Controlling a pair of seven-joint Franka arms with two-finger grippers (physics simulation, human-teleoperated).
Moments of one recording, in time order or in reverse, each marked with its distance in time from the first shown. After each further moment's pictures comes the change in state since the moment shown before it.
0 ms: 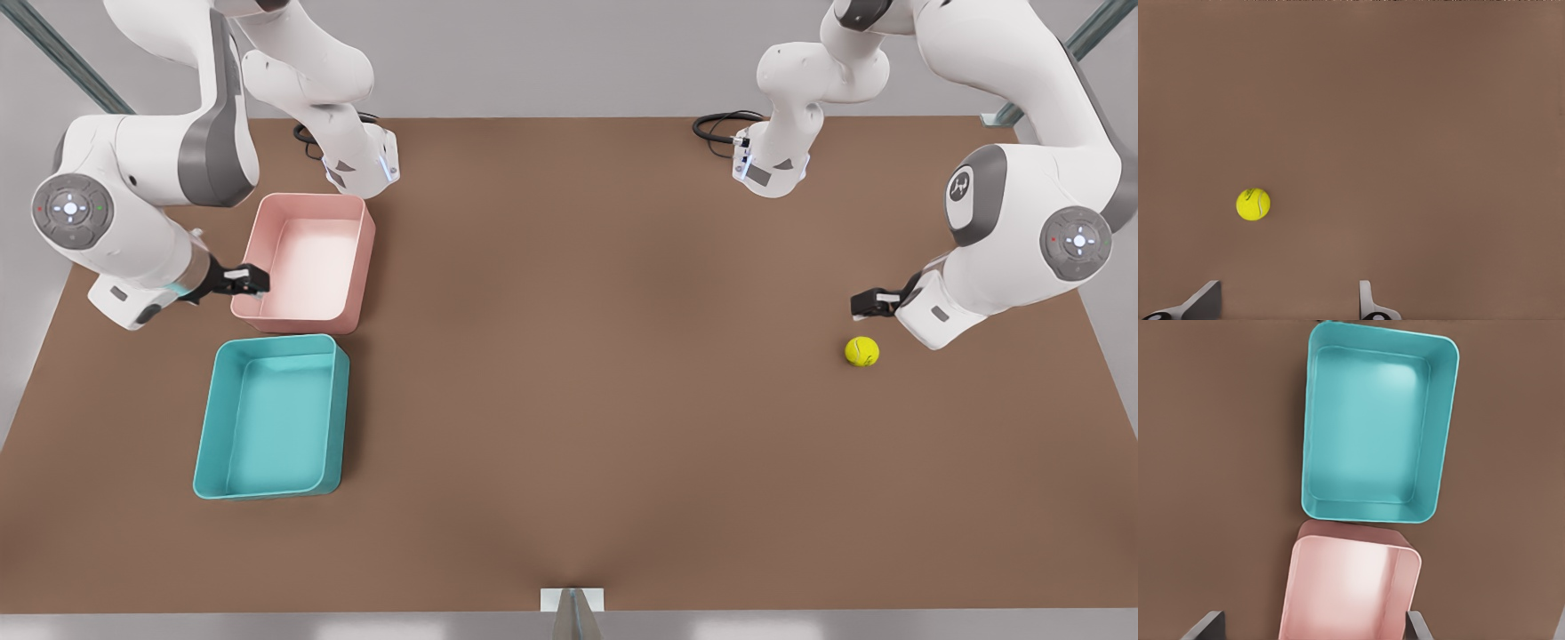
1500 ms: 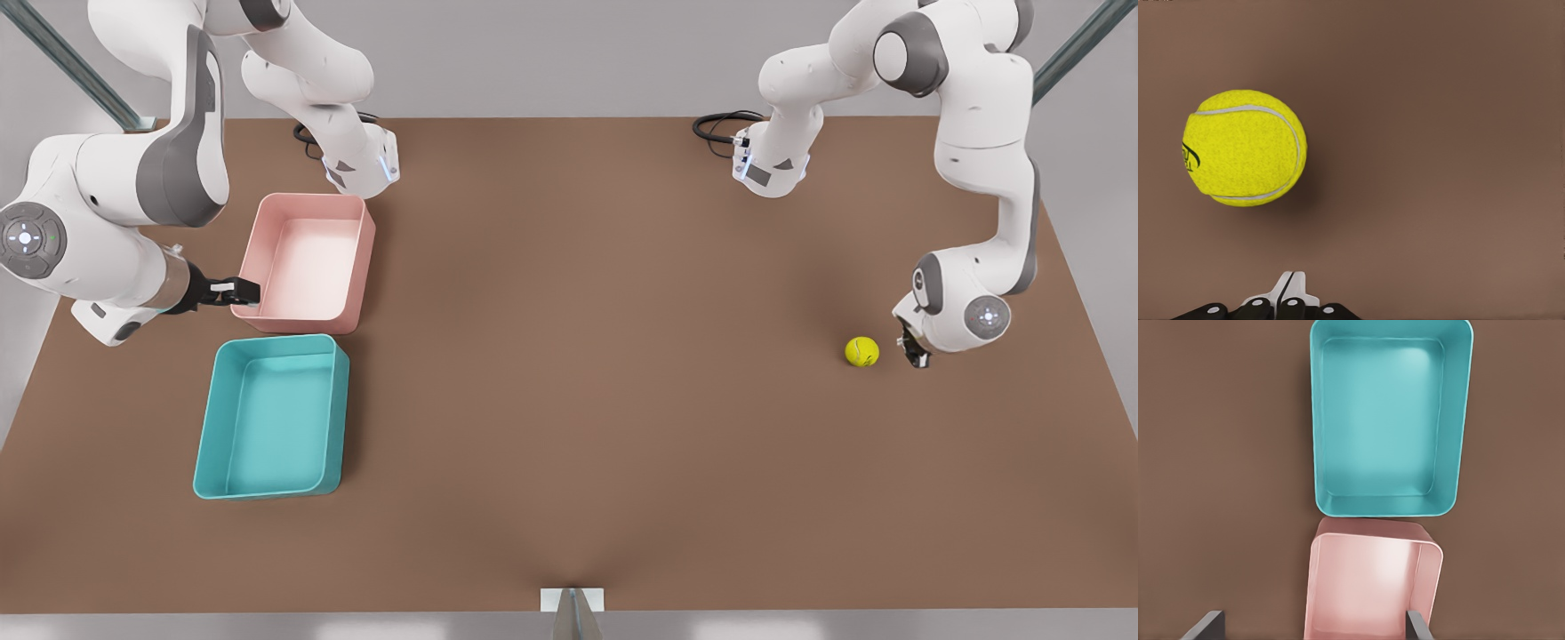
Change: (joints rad) left arm 0.285 0.201 0.115 -0.750 0.289 0.949 1.750; right arm -0.026 0.081 -0.026 0.103 0.089 -0.078 0.023
